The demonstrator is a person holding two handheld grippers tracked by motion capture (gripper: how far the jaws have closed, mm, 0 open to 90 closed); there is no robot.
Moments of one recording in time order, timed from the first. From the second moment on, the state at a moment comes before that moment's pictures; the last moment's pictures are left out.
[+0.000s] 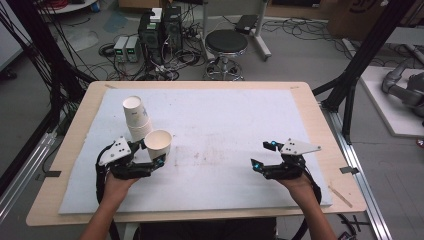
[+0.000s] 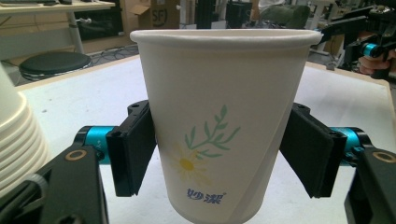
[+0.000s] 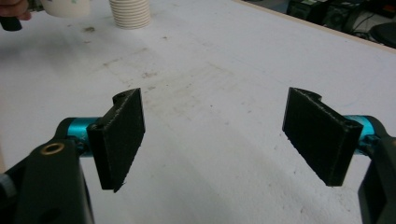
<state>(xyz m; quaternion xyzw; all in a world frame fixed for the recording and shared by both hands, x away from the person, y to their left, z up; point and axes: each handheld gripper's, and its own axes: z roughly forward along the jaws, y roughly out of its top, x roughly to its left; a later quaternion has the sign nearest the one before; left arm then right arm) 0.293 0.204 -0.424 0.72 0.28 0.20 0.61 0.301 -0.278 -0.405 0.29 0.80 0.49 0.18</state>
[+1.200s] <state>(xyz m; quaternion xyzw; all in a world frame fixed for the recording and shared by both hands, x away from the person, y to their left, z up) 0.270 0.274 -0.426 0.65 0.36 0.26 0.62 0.294 -0.283 -0.413 0.29 0.79 0.50 0.19</state>
